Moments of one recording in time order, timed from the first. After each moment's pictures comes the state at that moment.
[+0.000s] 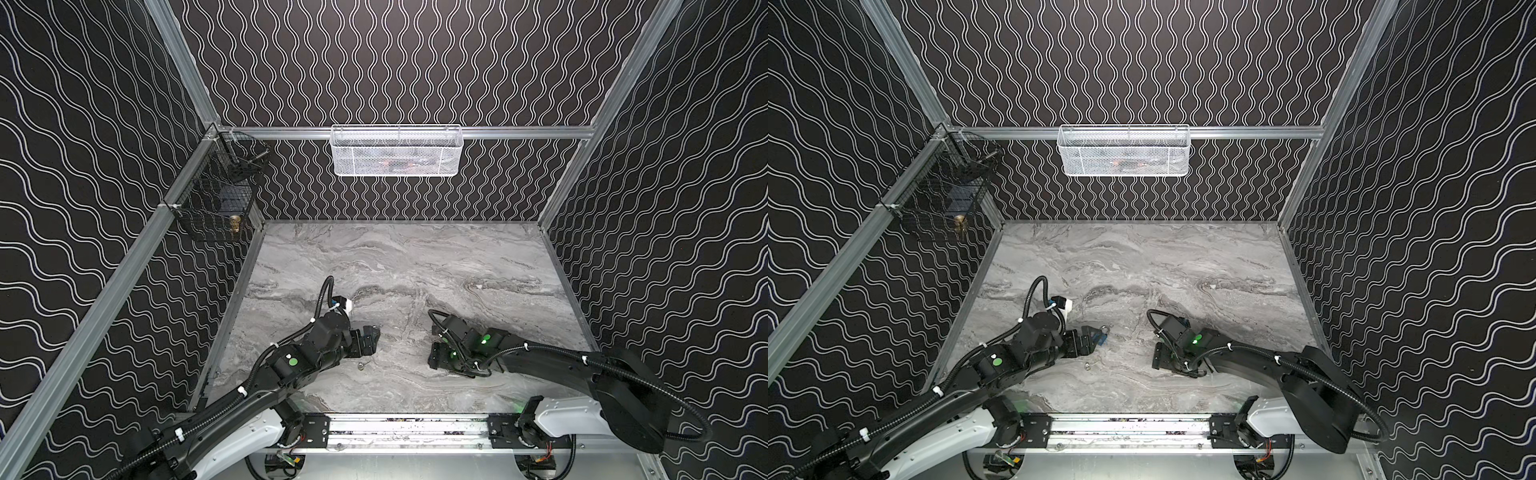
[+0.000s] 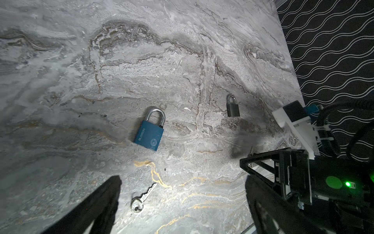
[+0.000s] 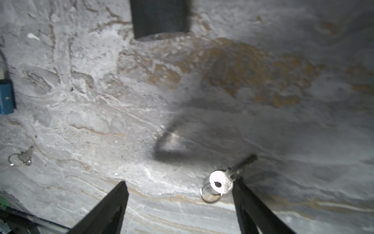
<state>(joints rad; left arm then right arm) -0.77 0.80 0.53 -0.41 -0.07 -0.75 0.88 1.35 0.65 -0.53 -0.04 1.01</state>
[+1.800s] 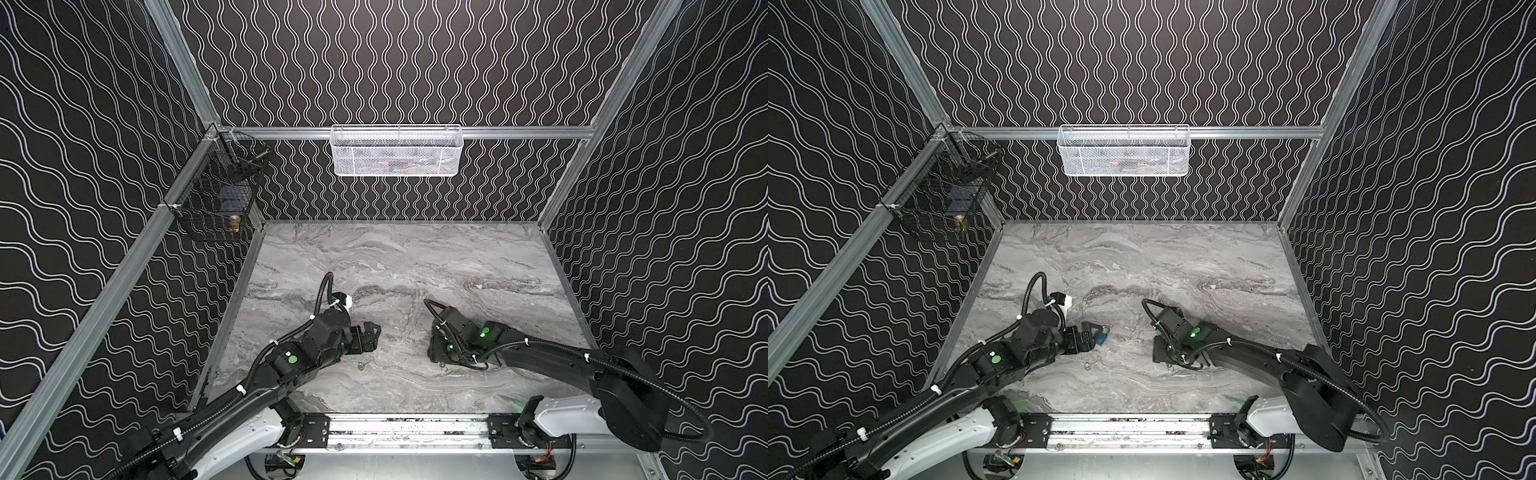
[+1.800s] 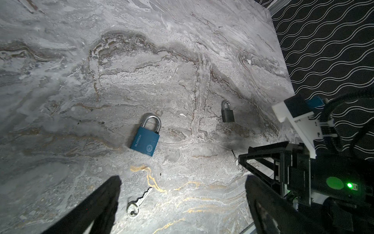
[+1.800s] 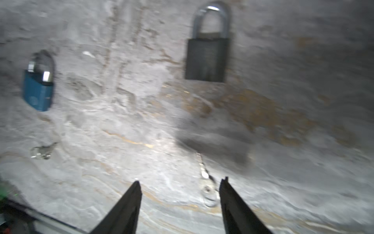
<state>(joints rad) -0.77 0.83 0.57 -0.41 -0.07 -0.75 0.87 1.33 0.70 -0.56 0.01 0.87</state>
